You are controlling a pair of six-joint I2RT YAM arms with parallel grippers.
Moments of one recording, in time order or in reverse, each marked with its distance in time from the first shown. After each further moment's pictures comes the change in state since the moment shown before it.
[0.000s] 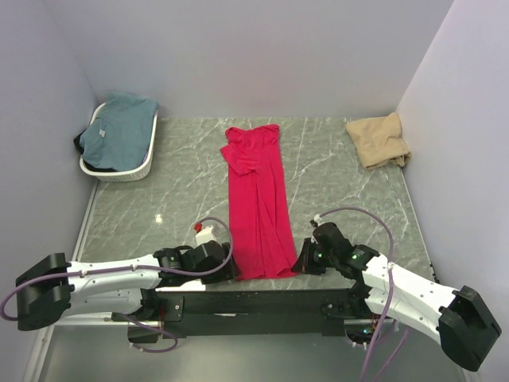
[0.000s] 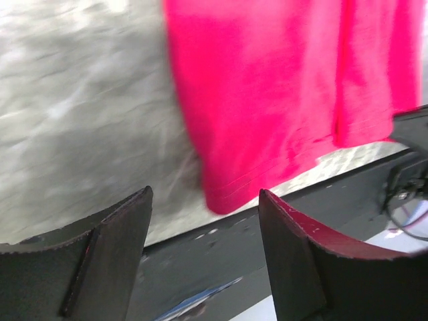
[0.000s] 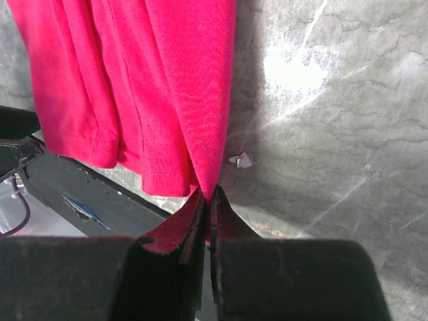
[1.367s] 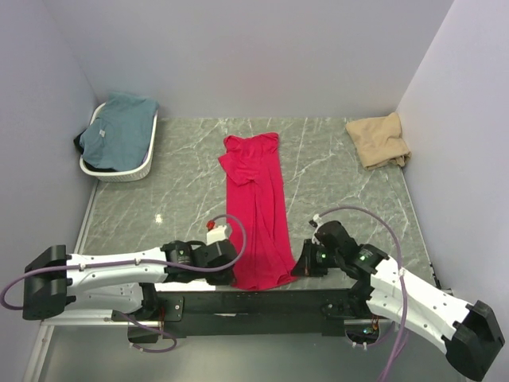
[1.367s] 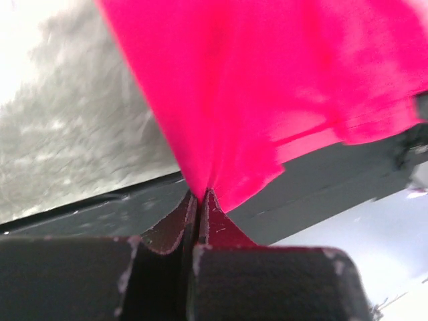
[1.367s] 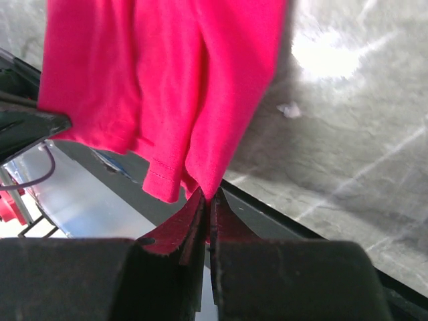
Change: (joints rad) left arm -0.095 0.063 0.194 -0.238 0.044 0.013; right arm 0.007 -0.131 0.047 -0.161 -0.117 -0.015
